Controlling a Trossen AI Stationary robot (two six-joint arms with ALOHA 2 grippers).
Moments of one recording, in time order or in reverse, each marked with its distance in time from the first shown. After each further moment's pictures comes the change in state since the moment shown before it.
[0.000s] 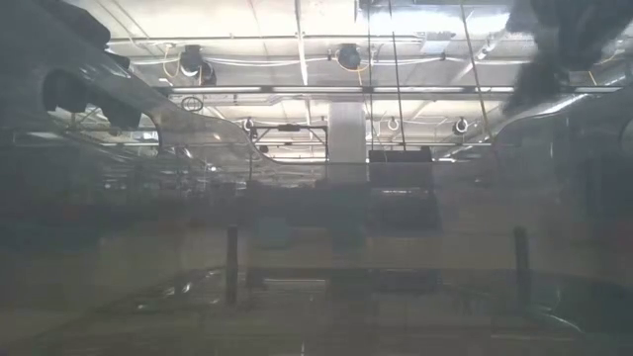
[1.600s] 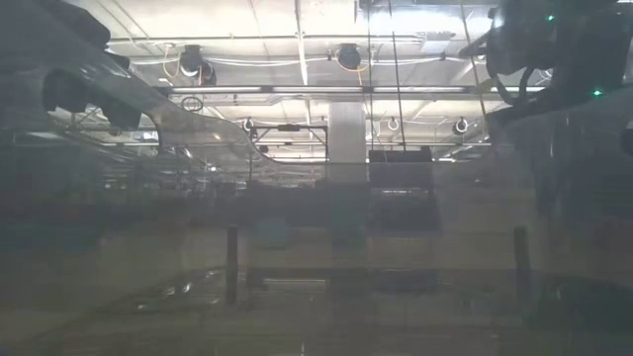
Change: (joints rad) left arm 0.000 0.000 0.000 0.000 0.000 0.000; right arm -0.002 0.615 -0.001 -0.022 -0.085 -0.074
